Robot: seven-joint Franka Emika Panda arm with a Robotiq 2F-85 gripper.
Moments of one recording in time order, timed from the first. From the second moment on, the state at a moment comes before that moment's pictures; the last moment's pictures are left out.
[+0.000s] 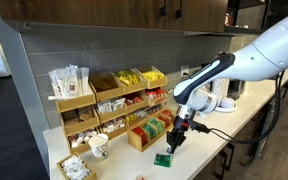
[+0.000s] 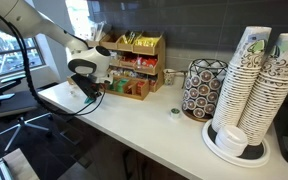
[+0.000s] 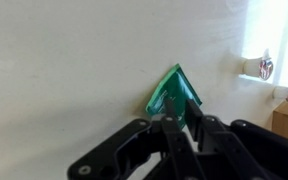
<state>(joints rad) -0.01 0.16 0.09 -2.23 0.73 2.25 -0.48</state>
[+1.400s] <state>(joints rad) -0.01 0.24 0.10 -2.19 0.75 2.25 -0.51</state>
